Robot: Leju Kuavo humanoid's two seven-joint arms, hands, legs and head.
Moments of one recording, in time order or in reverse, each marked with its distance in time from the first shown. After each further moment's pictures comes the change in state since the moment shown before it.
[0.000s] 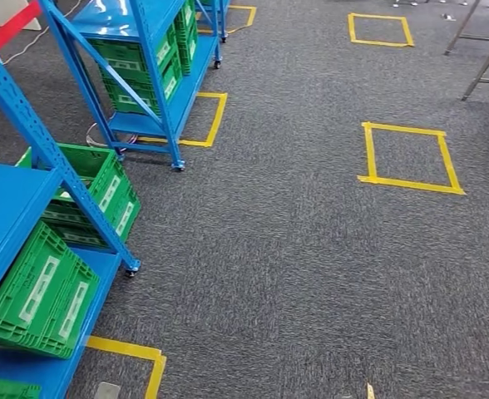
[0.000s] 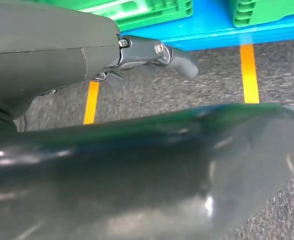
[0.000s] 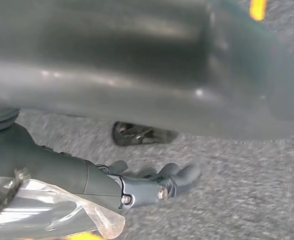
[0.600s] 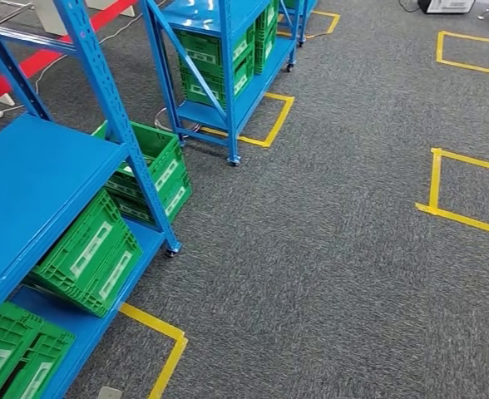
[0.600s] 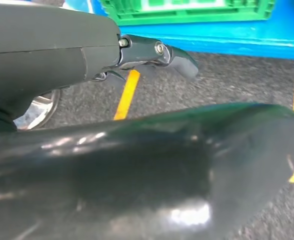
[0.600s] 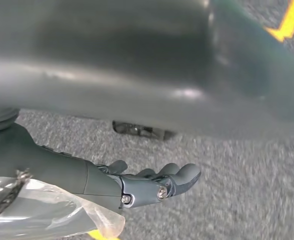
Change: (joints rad) left arm 0.005 0.006 0.017 0.000 -0.020 0.005 -0.008; right arm 0.011 0.014 0.013 -0.029 -0.022 0.026 0.003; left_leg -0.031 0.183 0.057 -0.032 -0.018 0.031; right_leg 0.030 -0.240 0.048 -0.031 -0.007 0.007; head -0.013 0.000
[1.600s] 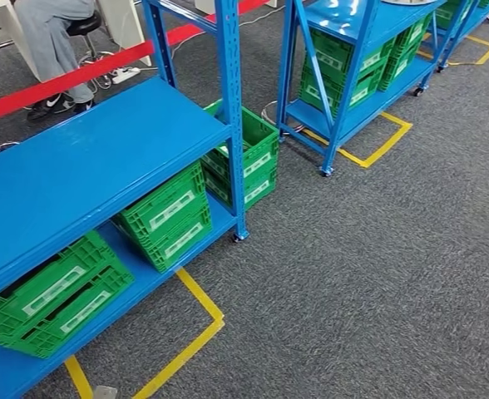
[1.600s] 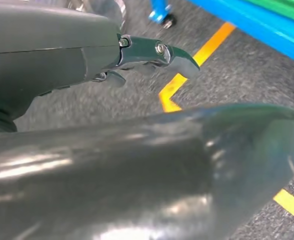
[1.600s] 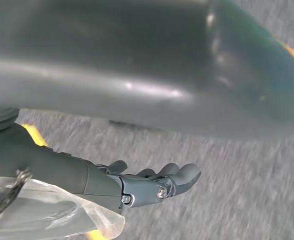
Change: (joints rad) left arm -0.007 -0.003 0.063 0.000 0.059 -0.079 -0.057; right arm 0.034 0.040 0.023 -0.140 -0.065 0.050 0.014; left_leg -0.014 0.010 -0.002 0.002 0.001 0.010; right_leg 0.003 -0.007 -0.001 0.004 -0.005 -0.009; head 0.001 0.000
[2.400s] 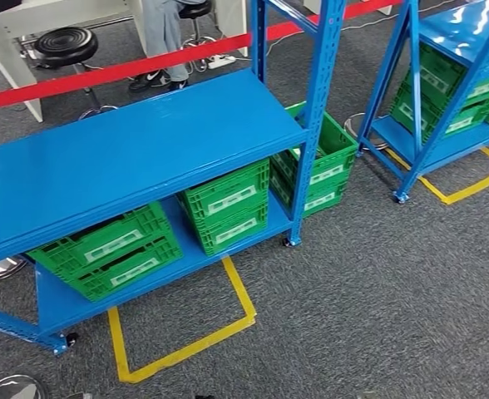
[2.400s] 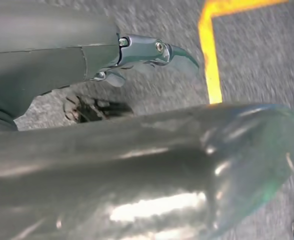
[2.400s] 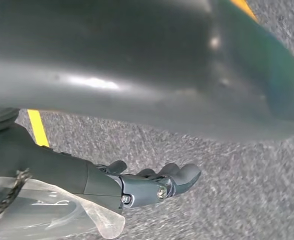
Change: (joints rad) left arm -0.017 -0.018 0.199 -0.007 0.212 -0.529 -0.046; right arm -0.061 -0.123 -0.006 0.184 0.030 -0.121 -0.087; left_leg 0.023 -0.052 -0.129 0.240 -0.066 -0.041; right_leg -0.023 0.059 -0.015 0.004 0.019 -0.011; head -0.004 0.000
